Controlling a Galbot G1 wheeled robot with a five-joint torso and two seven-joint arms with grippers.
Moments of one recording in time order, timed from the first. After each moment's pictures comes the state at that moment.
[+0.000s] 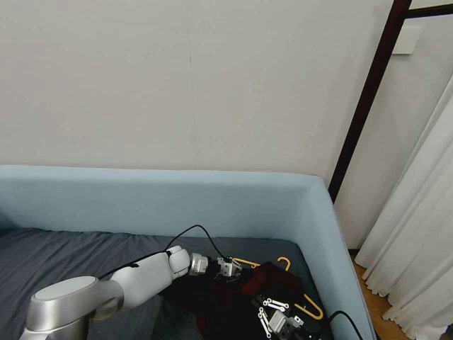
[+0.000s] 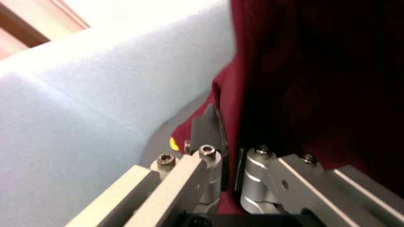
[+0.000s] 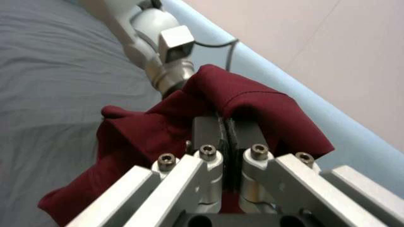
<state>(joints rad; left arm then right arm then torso) 0.13 -1.18 0.99 -0.77 -0.39 -0.80 0.53 -1.31 0.74 -0.03 1.98 -0.02 0.24 0.05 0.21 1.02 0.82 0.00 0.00</state>
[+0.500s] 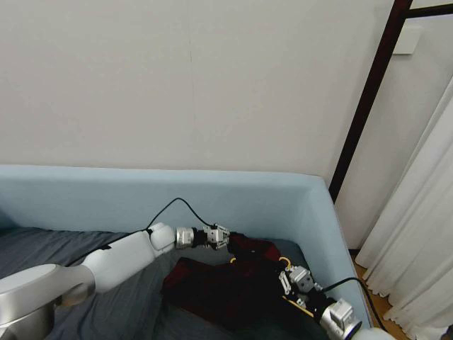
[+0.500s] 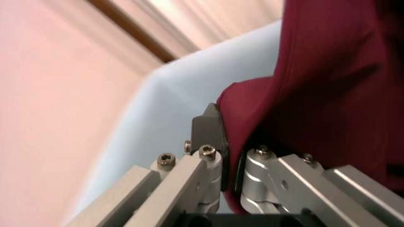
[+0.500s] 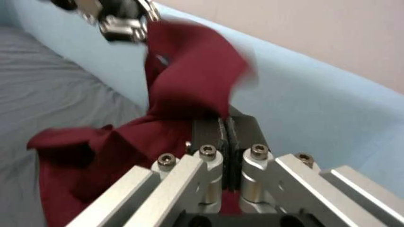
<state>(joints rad) -0.03 -0.98 0.91 -0.99 -0.42 -0.71 0.43 -1.15 0.59 0.05 2.09 0.57 -0.06 0.16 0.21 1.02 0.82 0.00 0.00</state>
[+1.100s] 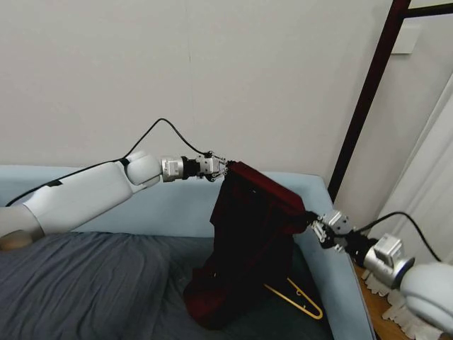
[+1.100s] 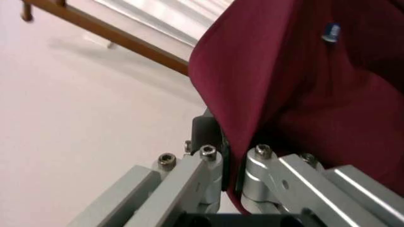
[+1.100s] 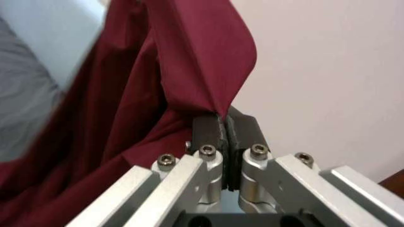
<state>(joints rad) -0.52 -0.81 1.06 -1.31 -0.53 -0.54 0.41 -0.77 0.13 0.07 2.17 0.82 -0.14 0.10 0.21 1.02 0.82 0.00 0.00</state>
